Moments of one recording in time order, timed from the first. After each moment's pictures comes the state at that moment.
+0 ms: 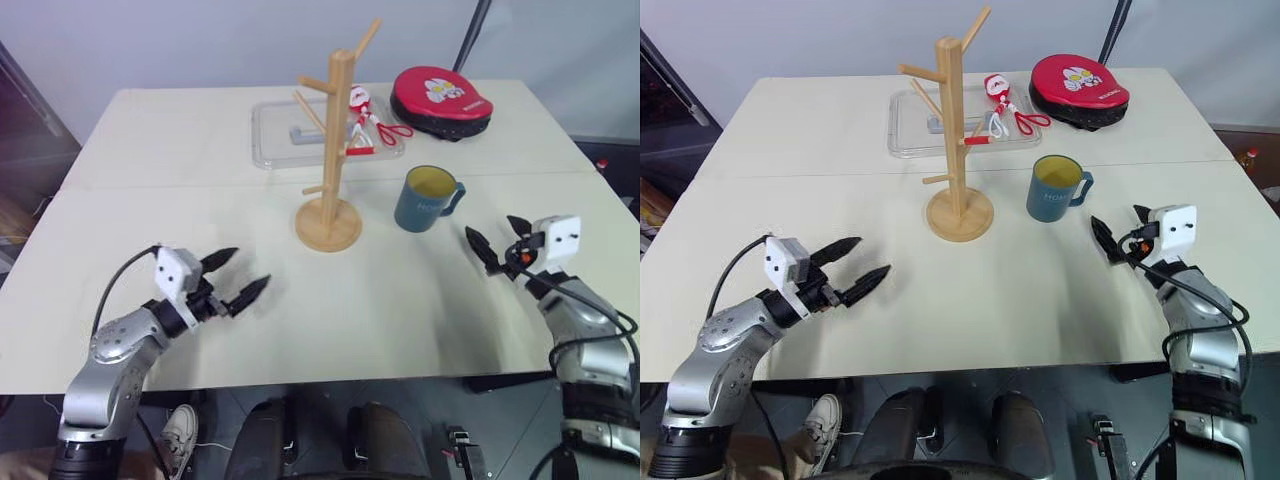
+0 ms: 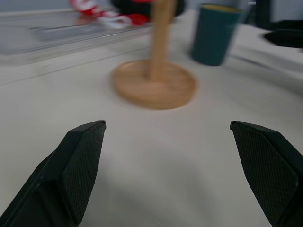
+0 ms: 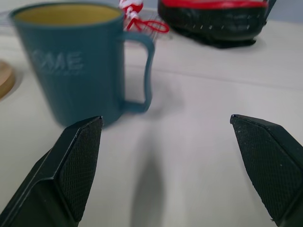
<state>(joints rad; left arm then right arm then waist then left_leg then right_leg) 0.02 0.50 0.13 -0.37 -0.52 0.32 -0.77 -0.26 -0.55 -0.33 0.26 0.34 0.07 0.57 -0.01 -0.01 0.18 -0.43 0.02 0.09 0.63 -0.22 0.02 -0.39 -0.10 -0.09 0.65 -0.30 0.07</state>
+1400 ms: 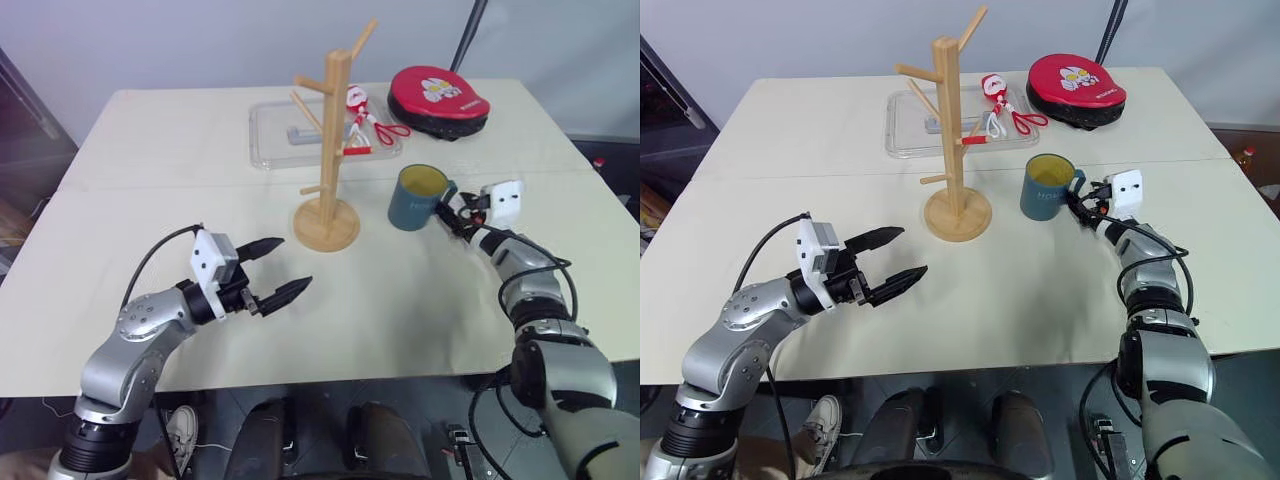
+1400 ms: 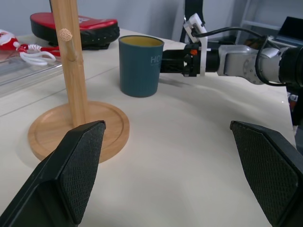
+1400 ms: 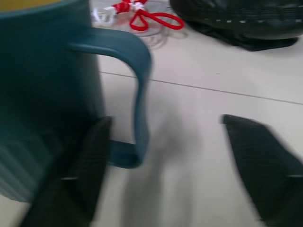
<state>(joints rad) -0.10 0.51 0.03 -0.45 -0.57 0.41 -0.76 -0.79 -0.49 -0.24 1.10 0.18 -0.25 0.65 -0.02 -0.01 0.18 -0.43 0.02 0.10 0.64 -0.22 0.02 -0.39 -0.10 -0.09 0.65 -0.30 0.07</state>
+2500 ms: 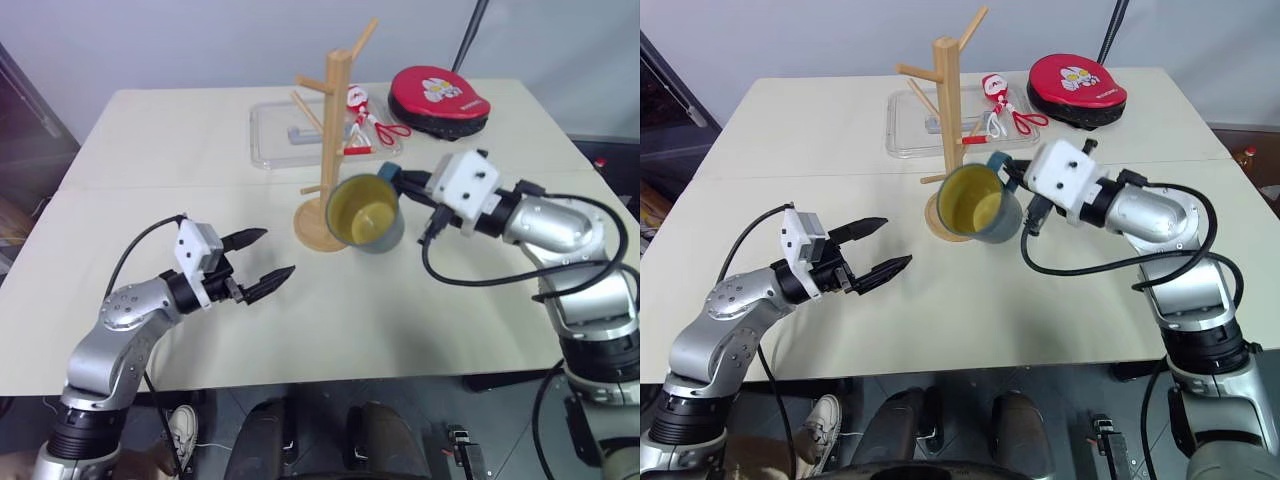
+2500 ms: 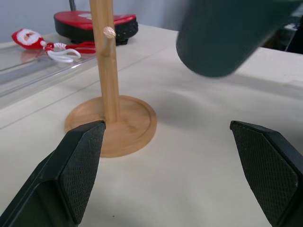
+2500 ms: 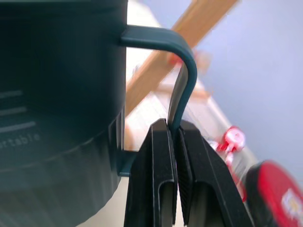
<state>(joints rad) -0.14 0.56 0.08 -0.37 -0.56 0.37 -0.79 -0.59 -0.72 0.04 -0.37 0.09 0.38 0.75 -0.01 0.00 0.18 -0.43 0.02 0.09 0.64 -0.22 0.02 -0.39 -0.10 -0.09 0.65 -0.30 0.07</state>
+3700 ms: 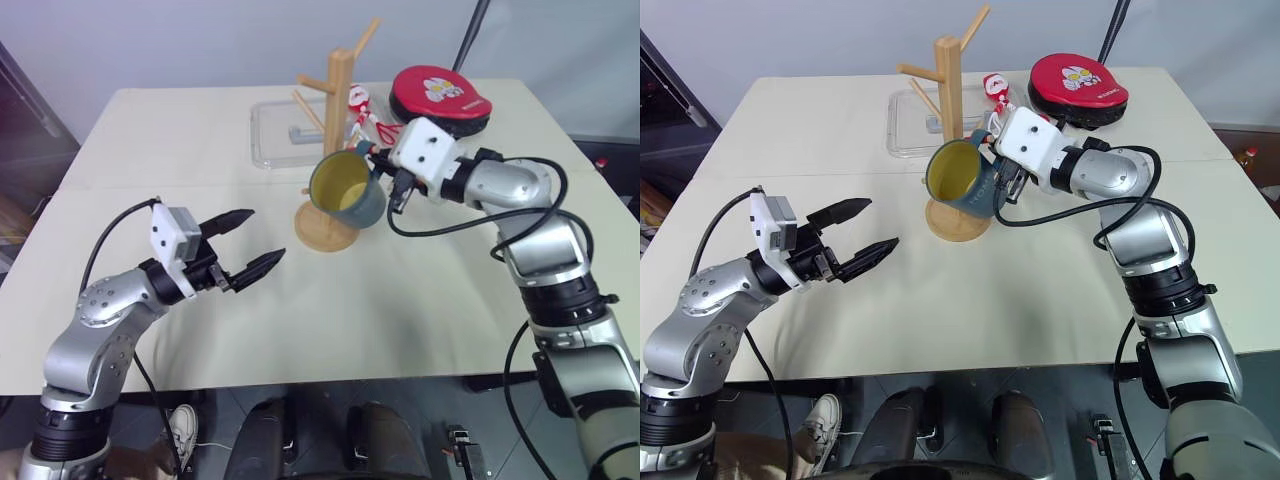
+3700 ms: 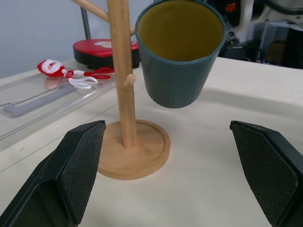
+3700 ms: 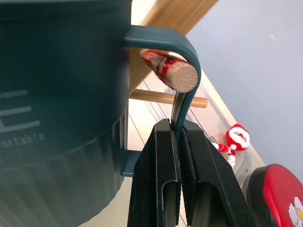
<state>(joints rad) -0.15 0.59 0.16 -0.44 -0.62 0.39 -0.76 -0.80 -0.63 0.18 -0.03 -0.03 0.34 0.75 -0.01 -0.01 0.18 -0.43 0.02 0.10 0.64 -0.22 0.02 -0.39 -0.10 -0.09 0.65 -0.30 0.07</state>
